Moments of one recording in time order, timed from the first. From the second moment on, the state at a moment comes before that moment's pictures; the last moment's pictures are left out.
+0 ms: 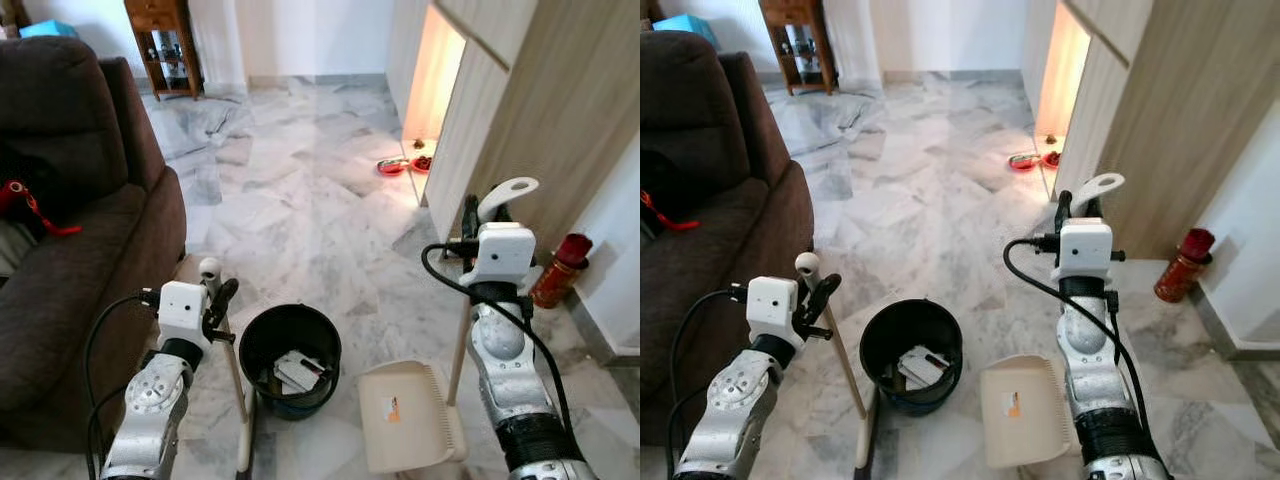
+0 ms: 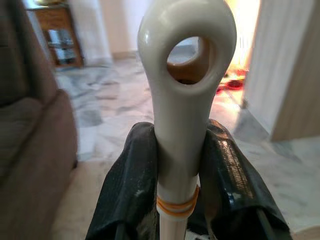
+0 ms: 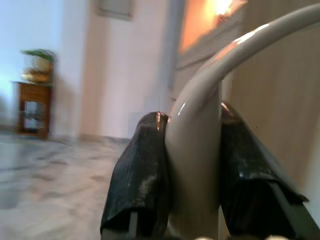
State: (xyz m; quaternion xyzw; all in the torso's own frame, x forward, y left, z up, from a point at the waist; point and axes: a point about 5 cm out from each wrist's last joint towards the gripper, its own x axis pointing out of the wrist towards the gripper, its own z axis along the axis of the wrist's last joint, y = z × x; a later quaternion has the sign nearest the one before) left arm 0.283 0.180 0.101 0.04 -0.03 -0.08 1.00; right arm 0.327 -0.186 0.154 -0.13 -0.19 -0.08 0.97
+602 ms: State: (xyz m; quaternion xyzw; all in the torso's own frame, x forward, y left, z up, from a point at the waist) left arm 0.282 0.176 0.101 0.04 -0.03 -0.08 1.00; right arm 0.325 -0.189 0.145 -0.11 -0.17 -0.08 0.97
